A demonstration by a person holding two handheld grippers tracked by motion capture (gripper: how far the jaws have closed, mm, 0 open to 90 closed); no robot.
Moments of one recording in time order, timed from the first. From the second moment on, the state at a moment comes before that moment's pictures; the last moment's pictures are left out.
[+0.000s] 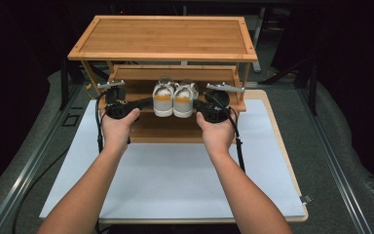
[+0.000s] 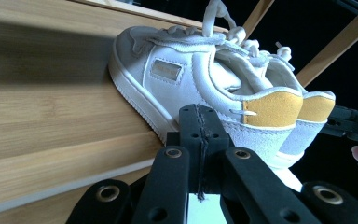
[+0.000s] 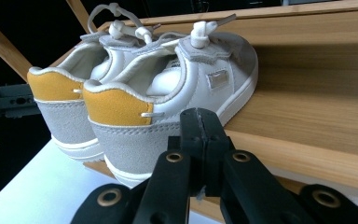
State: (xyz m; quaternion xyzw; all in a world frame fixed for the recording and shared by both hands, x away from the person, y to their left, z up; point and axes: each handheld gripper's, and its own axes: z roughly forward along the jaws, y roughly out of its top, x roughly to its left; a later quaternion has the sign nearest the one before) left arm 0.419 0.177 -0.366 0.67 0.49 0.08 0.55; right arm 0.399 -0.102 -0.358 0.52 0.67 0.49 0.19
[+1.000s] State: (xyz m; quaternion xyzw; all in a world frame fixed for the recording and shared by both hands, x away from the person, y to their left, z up) left arm 0.474 0.171 -0.371 0.66 0.51 0.09 0.55; right arm 0.457 -0.101 -0.361 0.54 0.66 0.48 0.20
